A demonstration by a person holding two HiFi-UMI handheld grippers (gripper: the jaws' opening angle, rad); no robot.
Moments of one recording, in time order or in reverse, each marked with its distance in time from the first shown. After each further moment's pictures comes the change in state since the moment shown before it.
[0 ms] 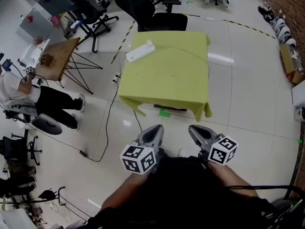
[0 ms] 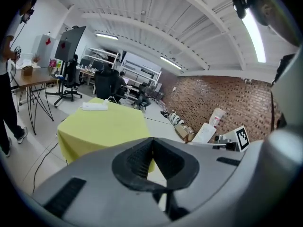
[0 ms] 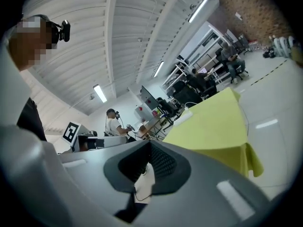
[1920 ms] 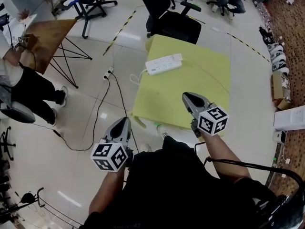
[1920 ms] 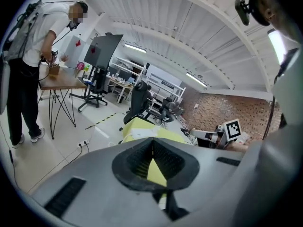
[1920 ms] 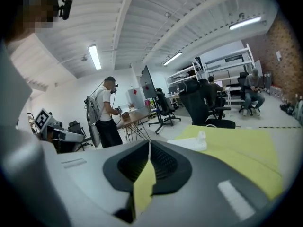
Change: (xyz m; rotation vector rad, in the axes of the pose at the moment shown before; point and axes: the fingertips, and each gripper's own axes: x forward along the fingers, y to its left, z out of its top) left arm -0.034 0.353 0.137 -0.164 -0.144 0.177; right arm 0.361 -0.057 0.124 -0.372 0.168 -0.186
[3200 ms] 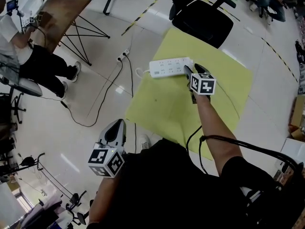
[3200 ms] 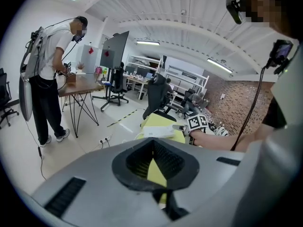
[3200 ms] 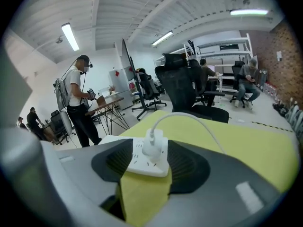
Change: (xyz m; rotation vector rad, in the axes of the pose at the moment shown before) left arm 0.076 -0.015 0.007 -0.015 0.068 0.339; right arm 0.217 -0.241 -0.036 0.019 0.210 -0.130
